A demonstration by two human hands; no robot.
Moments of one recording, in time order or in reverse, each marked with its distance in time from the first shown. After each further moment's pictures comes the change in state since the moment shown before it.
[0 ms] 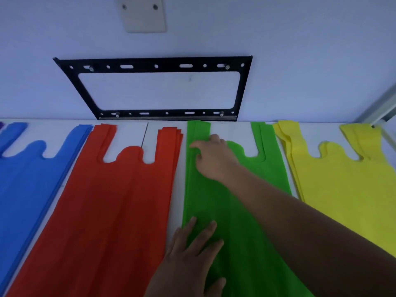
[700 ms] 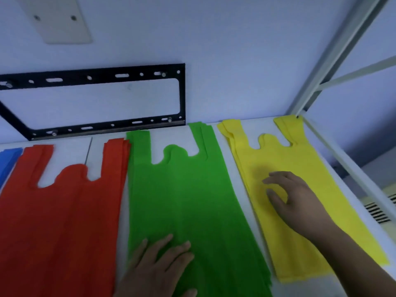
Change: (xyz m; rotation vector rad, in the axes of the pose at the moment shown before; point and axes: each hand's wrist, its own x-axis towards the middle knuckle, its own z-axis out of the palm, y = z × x) left_hand 0.011 0.000 0.022 0.096 0.206 0.260; right_hand -0.208 0.197 -0.039 0.074 0.380 0.214
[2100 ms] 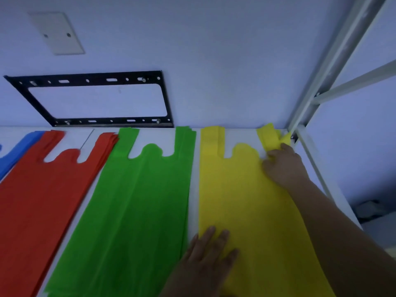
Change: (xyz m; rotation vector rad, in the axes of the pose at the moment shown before) left_hand 0.151 0.196 0.054 0.034 -0.032 -0.177; right_hand 0.165 0.149 -0.024 -0.093 -0.159 0.095
